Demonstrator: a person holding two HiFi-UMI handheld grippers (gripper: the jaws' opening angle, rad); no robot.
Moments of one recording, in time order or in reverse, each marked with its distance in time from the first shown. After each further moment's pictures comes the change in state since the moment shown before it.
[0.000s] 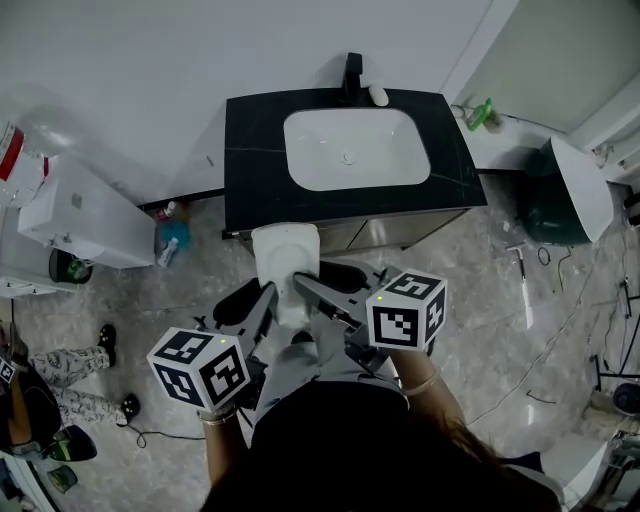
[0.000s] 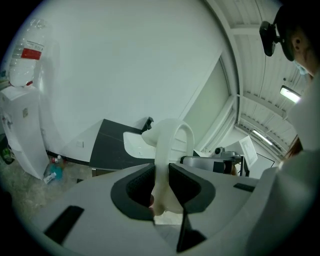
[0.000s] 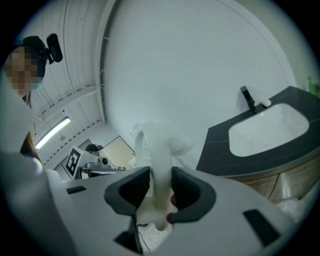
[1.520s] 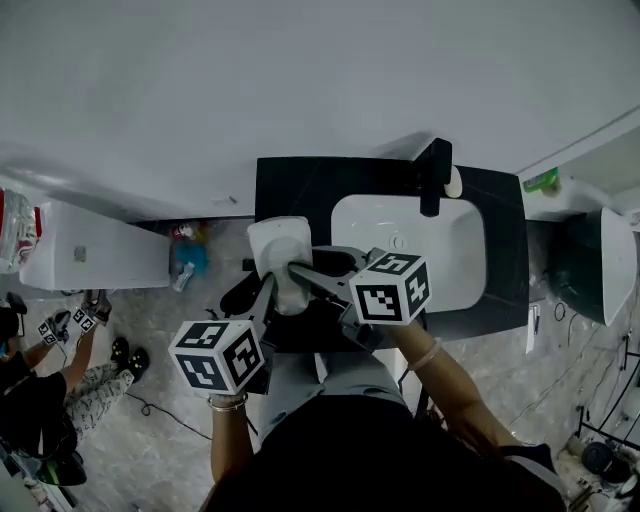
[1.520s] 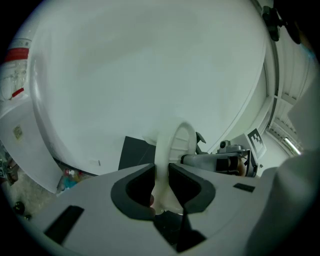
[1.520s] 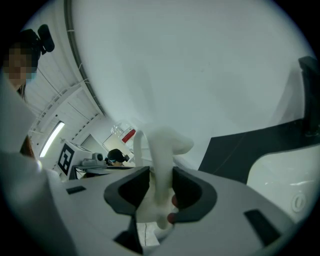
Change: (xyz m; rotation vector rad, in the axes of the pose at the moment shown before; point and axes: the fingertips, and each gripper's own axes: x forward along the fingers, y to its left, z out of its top) left arm 0.205 0.233 0.190 -0.108 0.042 0.257; right arm 0.246 -0.213 0.186 0.023 0.226 0.108
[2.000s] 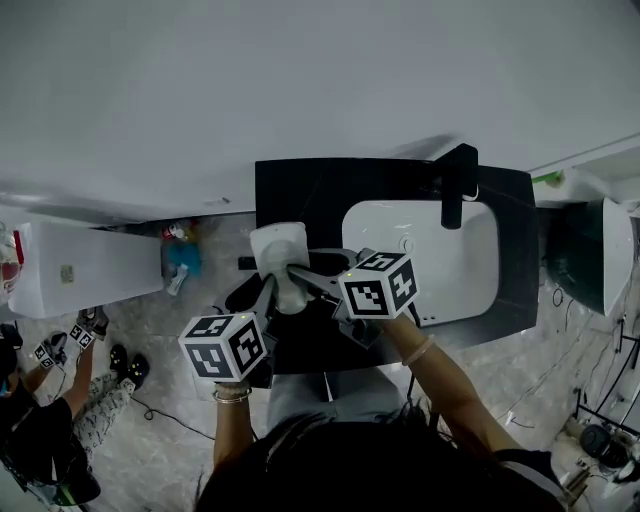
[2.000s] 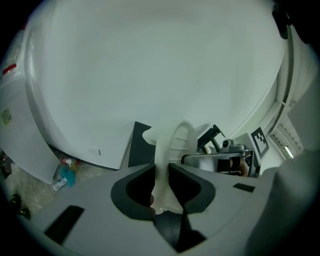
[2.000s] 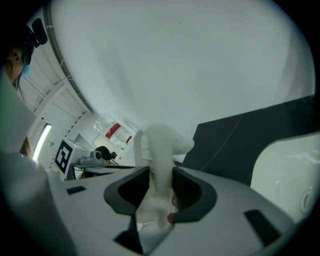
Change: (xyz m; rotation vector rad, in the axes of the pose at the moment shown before) left arm 0.074 0.073 -0.024 -0.082 0.121 -0.011; right arm 0.069 -0.076 -0.021 0.087 0.083 -0.074
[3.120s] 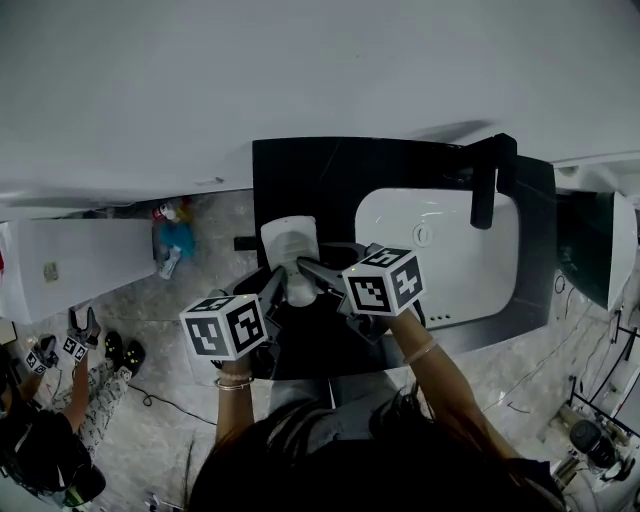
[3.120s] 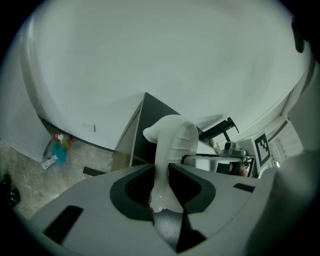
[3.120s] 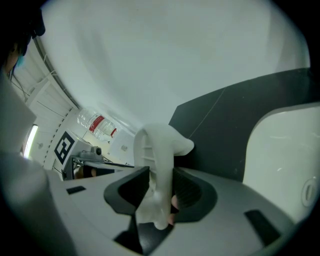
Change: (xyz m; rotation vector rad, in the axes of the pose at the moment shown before) left arm 0.070 0.040 -0.044 -0.138 0.173 -0.065; right arm 0.035 -0.070 -0.039 0.065 0.087 -0.103
